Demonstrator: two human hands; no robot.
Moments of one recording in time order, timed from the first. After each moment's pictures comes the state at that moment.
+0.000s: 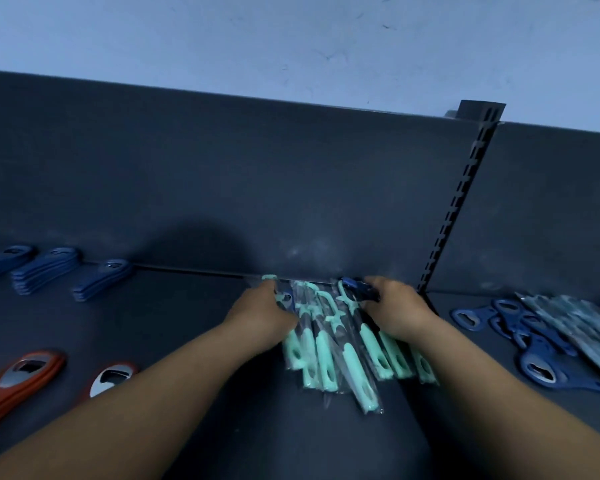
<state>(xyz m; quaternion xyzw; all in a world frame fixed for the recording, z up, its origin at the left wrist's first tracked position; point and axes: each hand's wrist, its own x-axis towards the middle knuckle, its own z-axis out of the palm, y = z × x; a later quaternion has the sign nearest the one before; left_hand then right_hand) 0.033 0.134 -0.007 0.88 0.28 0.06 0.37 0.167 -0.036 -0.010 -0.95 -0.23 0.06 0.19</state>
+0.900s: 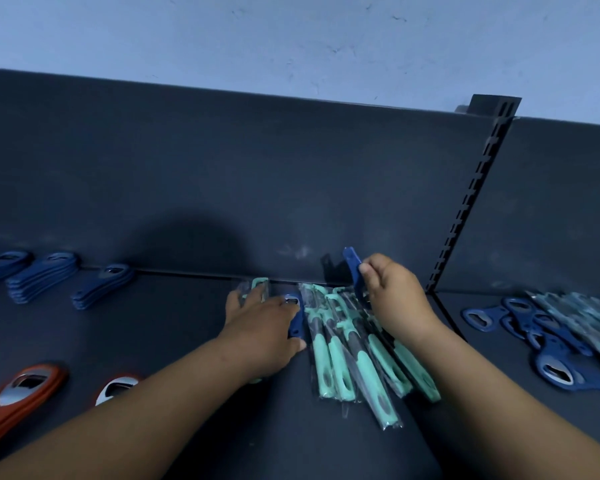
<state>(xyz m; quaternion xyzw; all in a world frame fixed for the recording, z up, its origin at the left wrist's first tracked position) 0.026 0.147 -0.015 0.99 0.13 -0.05 0.05 0.144 -0.012 0.002 -0.87 -0.29 -0.07 0.39</state>
